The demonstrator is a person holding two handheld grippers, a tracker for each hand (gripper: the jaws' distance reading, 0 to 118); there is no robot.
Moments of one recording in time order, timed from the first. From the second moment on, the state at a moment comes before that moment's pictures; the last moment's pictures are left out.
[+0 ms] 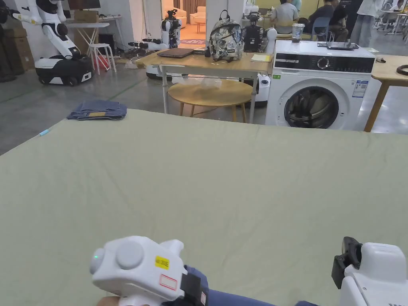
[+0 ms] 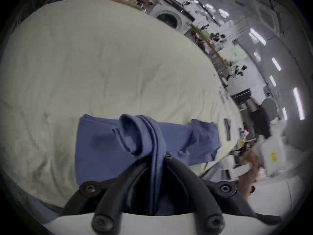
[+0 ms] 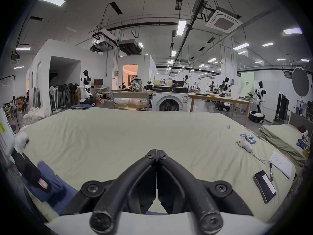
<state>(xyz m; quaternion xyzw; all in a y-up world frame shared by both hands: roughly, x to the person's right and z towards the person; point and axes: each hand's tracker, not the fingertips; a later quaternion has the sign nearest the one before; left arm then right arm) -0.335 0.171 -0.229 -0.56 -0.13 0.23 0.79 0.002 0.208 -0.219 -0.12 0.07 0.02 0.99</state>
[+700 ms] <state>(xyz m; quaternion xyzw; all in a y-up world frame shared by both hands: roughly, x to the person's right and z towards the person) -0.323 0.195 -0.217 -0.52 -0.19 0.26 0.79 0.012 0.204 -0.215 -0.13 0.06 0.02 0.99</state>
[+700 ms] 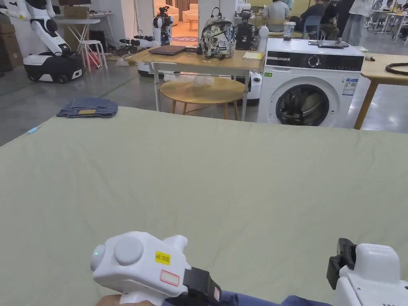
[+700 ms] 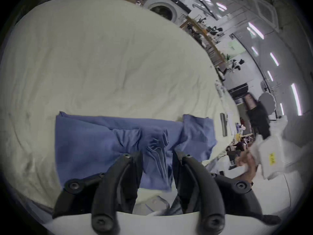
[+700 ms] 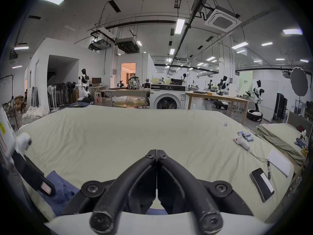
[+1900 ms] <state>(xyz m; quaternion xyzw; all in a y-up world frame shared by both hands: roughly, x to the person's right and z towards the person) -0.277 0.103 -0.249 -0.53 -0.21 0.26 0.77 0.027 0.192 -0.209 -0.15 0.04 0.02 0.99</state>
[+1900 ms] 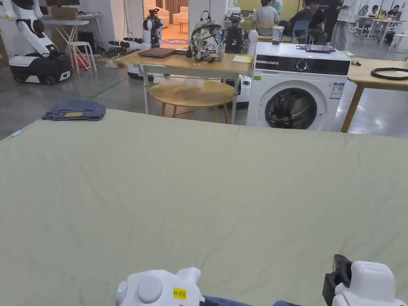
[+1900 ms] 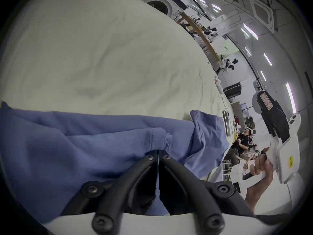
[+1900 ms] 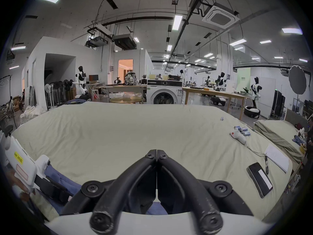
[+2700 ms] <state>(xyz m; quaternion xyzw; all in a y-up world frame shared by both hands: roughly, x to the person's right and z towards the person) -0.440 0.086 -0.191 -0.49 -0.20 0.38 0.76 0.016 0.188 -0.218 -0.16 0.06 0.02 0.99</state>
